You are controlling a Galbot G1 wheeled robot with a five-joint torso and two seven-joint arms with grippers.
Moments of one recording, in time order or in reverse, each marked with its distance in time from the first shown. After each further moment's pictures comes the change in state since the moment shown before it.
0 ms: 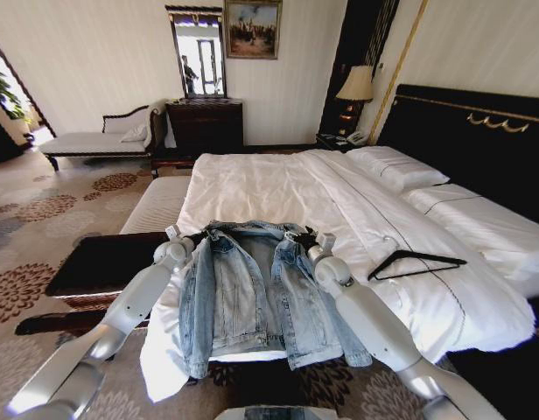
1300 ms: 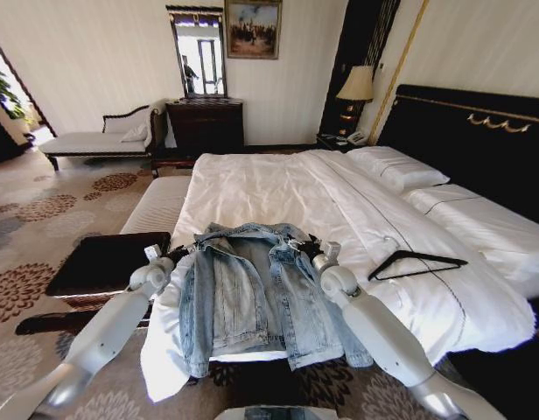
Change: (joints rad) left arm 0.375 0.173 -0.209 -0.359 0.206 -0.099 0.033; right arm -0.078 -0.046 0.036 0.065 0.020 -0.001 -0.001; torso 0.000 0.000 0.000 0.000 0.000
